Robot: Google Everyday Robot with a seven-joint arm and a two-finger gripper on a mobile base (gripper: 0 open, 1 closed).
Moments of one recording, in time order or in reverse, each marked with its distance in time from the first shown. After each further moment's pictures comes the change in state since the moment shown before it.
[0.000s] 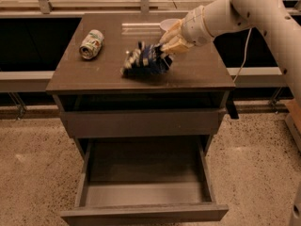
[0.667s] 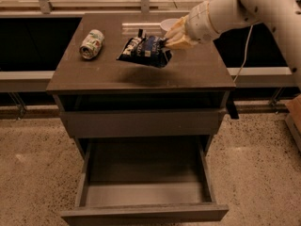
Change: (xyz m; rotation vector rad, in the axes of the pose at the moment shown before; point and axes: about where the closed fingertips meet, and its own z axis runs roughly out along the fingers) arm -0.005 0.004 -0.022 0.003 0.025 -0.031
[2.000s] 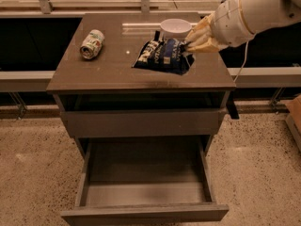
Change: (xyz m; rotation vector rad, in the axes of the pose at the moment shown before) arm -0.013 0.049 -0.085 0.007 0.089 -0.073
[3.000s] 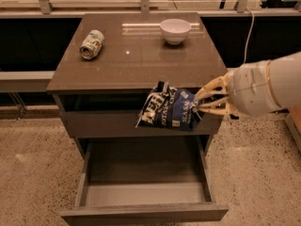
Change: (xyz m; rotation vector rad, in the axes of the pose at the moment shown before) arm -0.024 0.157 -0.035 -0.016 0.000 -0.149
